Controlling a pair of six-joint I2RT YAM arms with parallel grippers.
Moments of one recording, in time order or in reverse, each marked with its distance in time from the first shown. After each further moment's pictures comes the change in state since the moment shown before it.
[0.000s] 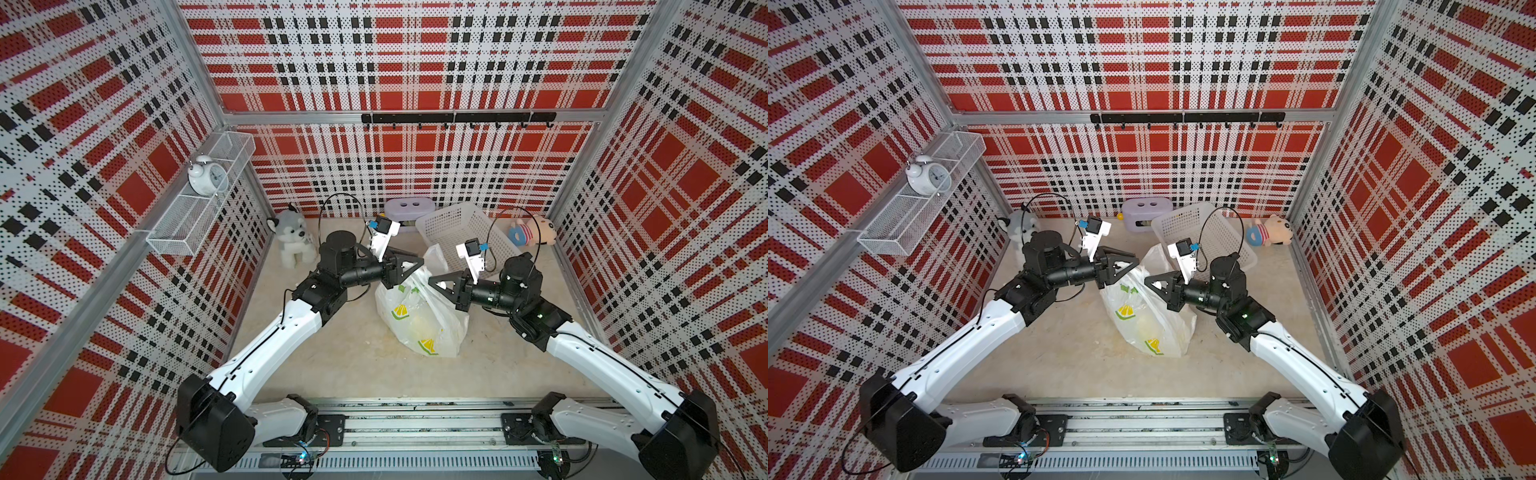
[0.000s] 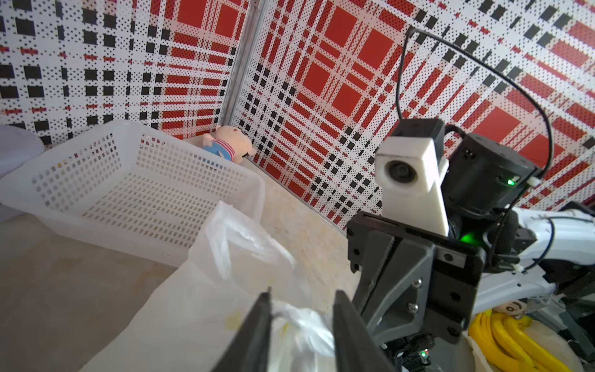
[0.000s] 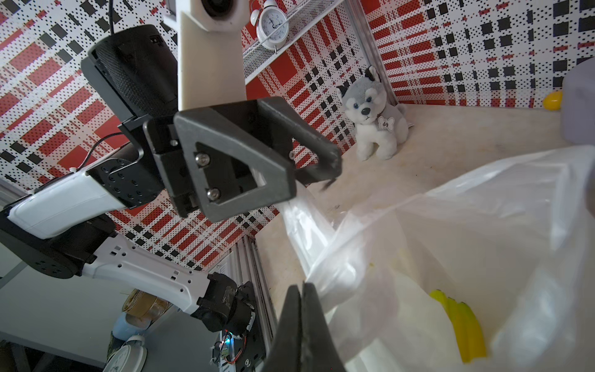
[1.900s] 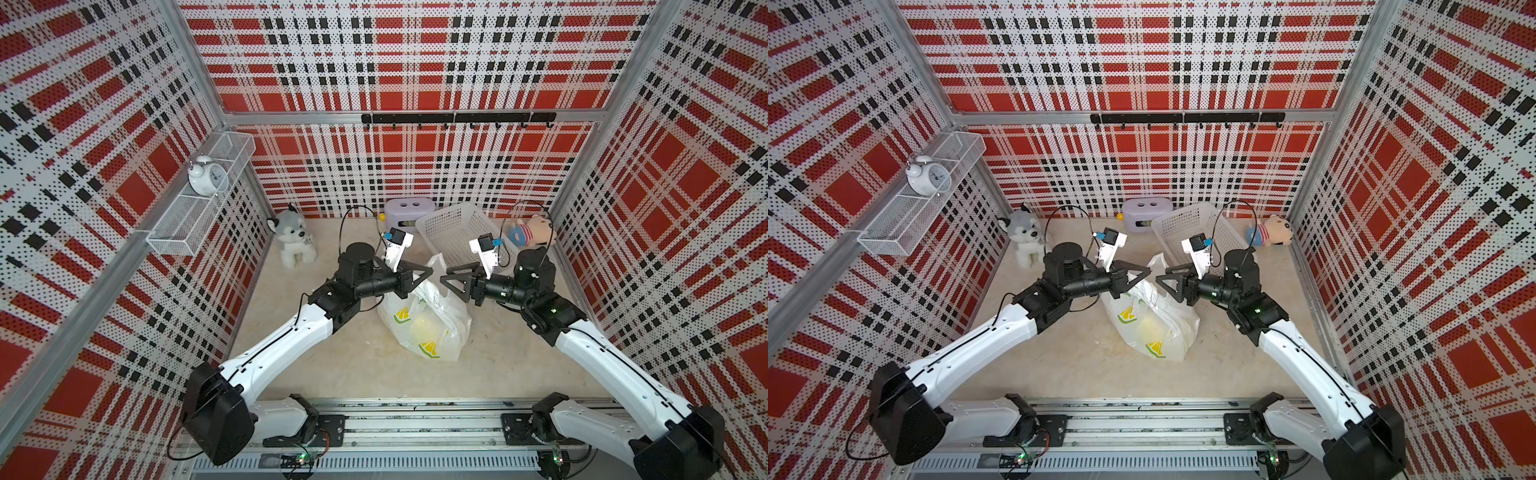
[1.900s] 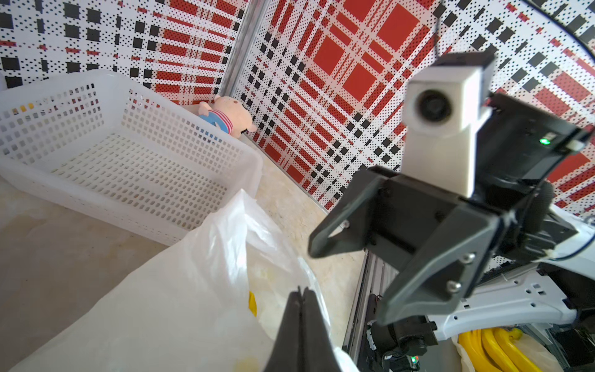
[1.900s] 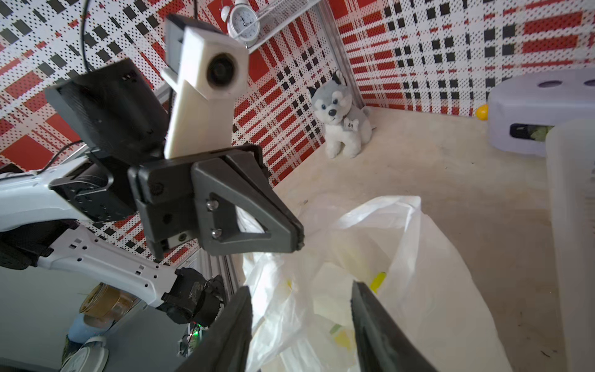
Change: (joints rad) left arm -0.106 0.029 -0.064 0.054 -0.120 -0.077; right arm -0.140 -0.013 0.029 -0.151 -0.066 -0.135
